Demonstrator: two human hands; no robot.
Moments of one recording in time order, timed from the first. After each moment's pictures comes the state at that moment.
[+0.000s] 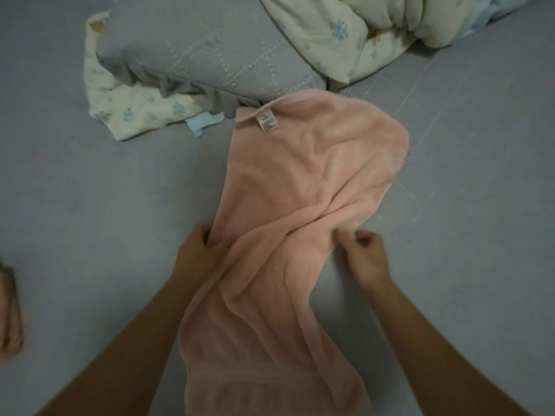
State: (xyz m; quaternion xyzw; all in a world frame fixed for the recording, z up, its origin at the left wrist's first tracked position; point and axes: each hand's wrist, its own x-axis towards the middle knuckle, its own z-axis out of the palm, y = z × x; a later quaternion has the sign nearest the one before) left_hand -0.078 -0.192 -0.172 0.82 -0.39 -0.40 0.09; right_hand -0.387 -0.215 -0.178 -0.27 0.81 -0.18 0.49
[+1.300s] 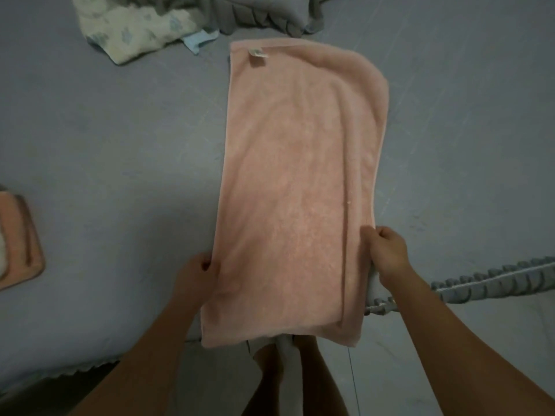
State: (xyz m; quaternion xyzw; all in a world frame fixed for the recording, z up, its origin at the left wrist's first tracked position) left_hand -0.033 0.056 -0.181 0.80 -0.44 -0.41 0.01; right_hand -0.386 0.027 -0.169 -0.21 0.83 -0.23 0.46
